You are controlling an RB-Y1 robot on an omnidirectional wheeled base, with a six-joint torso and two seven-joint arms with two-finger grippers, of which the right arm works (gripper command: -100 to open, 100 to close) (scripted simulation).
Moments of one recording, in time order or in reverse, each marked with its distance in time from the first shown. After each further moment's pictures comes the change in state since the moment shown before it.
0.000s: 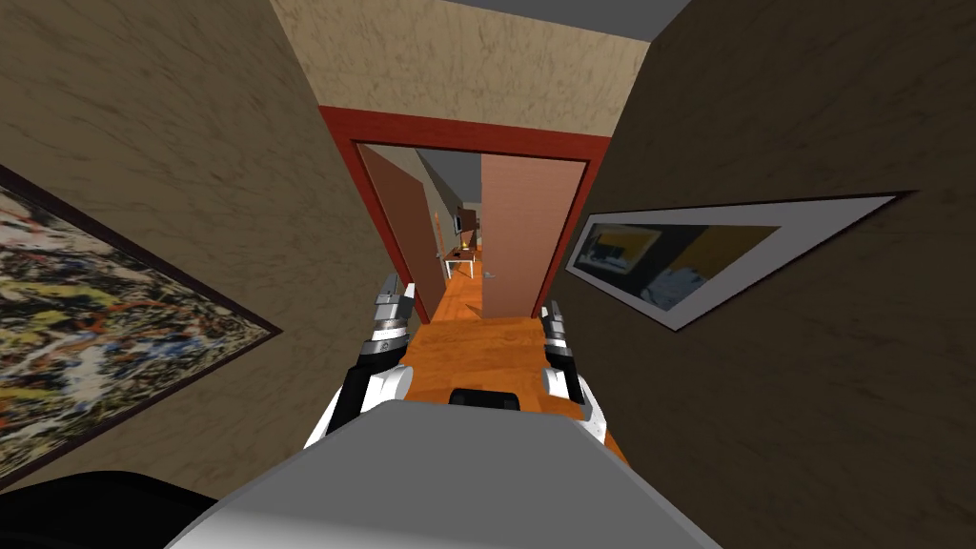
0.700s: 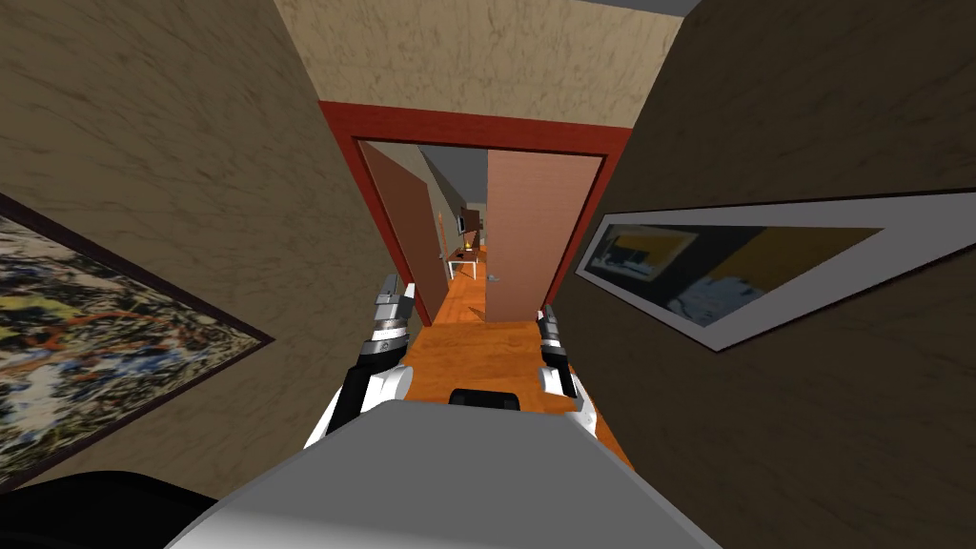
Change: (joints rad) arm -0.070 -0.008 -0.002 0.178 -0.004 -0.039 0.000
